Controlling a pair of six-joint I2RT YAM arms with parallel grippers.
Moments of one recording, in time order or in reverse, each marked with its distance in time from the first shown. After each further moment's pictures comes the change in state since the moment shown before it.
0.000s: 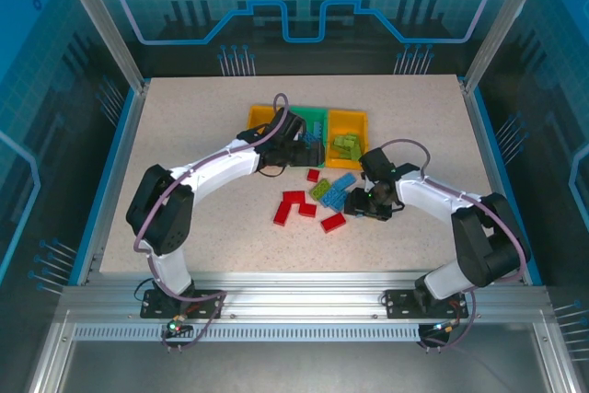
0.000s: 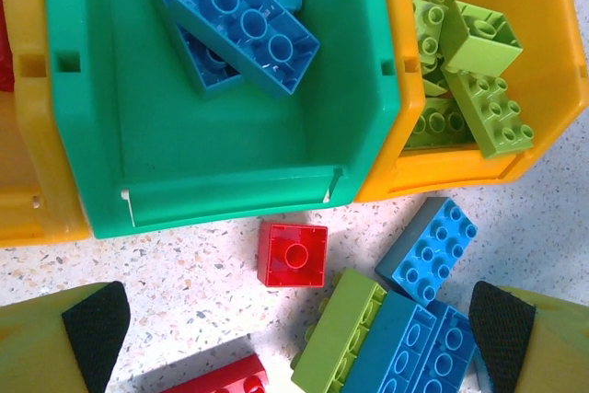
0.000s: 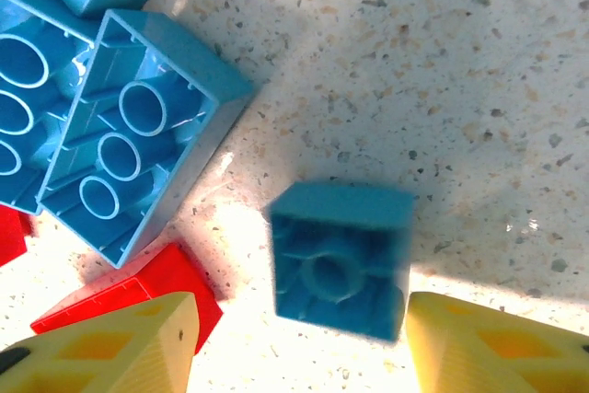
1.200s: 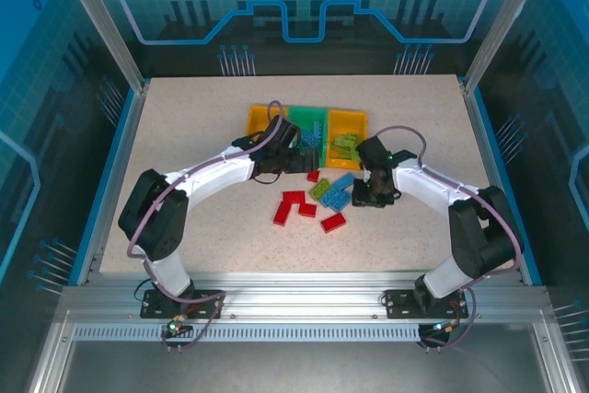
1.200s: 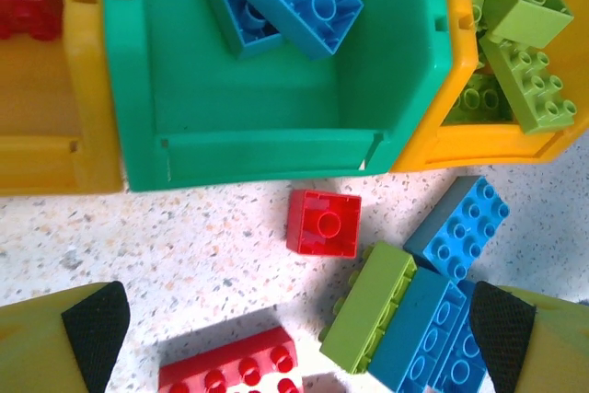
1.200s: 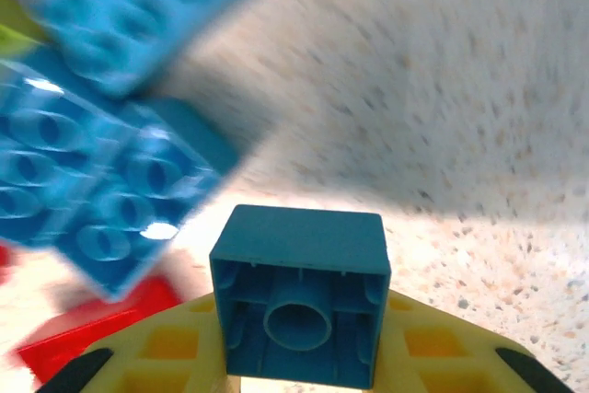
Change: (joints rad) left arm 0.002 -0.072 -0.117 0.024 -0.023 -0.022; right arm 0.007 0.051 0.182 -0.118 0.114 -0.135
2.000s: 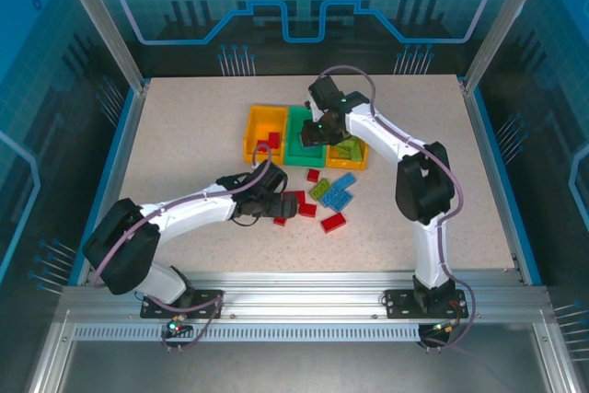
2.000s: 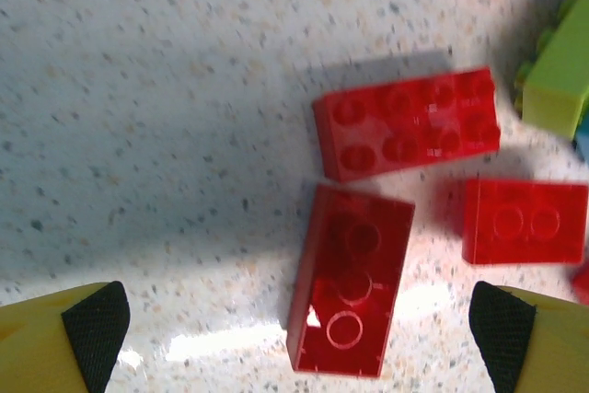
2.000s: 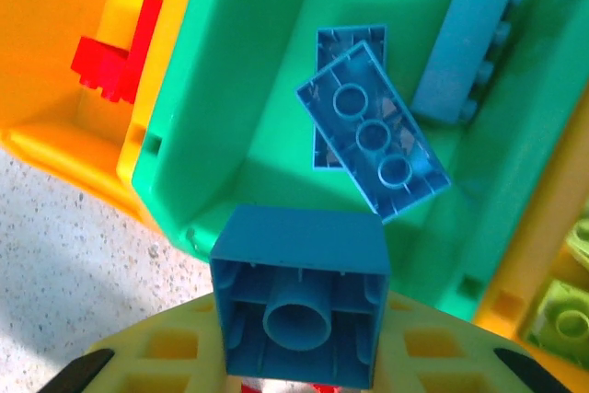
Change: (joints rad) left arm -0.121 -0.248 -0.398 -0.054 -0.101 -0.034; right arm 0.084 0.571 0.872 -0.090 -0.061 -0.128
